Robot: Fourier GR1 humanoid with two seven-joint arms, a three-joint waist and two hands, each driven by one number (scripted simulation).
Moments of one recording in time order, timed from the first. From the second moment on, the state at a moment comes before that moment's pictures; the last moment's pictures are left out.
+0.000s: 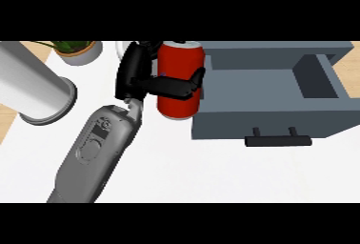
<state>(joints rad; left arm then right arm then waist) -0.74 0.04 -0.20 -1.35 0.04 0.37 0.22 0.35 -0.02 -0.25 -2.23 -0.12 0.20 0.08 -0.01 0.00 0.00</state>
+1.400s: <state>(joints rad) -1.42 0.00 -0.31 -0.65 0.28 0.57 0.18 0.22 -0.04 -0.27 -2.15 -0.11 0.20 0.11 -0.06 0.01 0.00</state>
